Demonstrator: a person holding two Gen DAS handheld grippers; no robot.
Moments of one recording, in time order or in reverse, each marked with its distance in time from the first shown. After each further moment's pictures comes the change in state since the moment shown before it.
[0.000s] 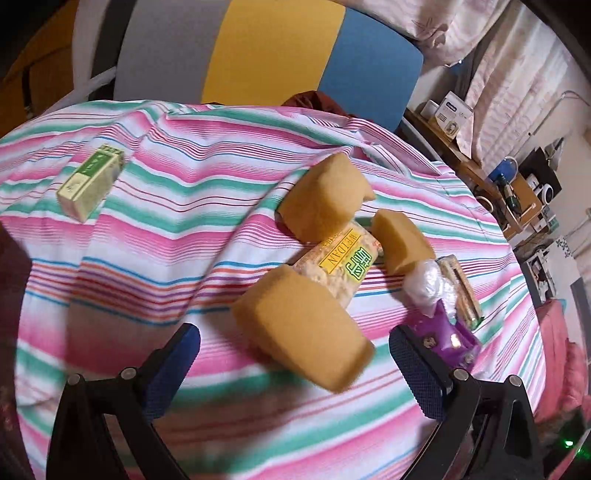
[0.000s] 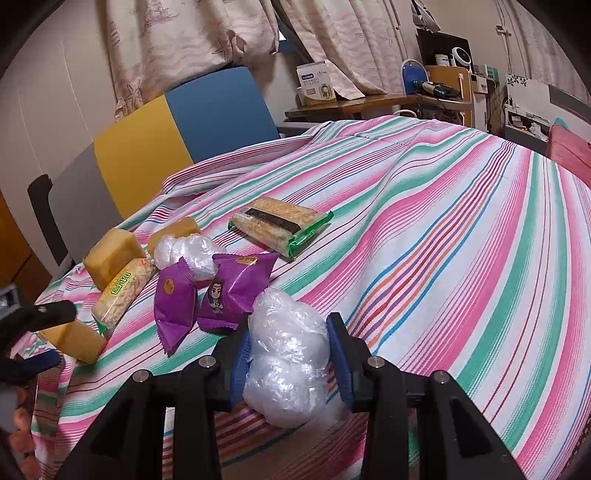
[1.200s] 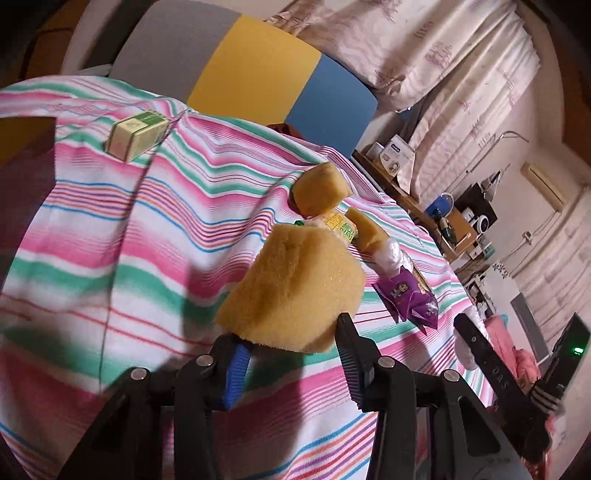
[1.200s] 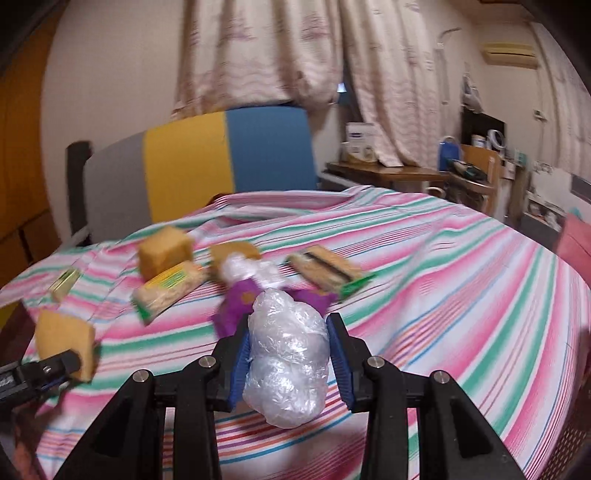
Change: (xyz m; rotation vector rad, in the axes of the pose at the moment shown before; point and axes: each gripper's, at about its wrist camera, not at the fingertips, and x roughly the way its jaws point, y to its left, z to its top) left arm -0.042 0.083 -0.079 -0.041 -0.169 -0.295; right arm -0.045 0.060 -0.015 -0.268 -0.172 0.019
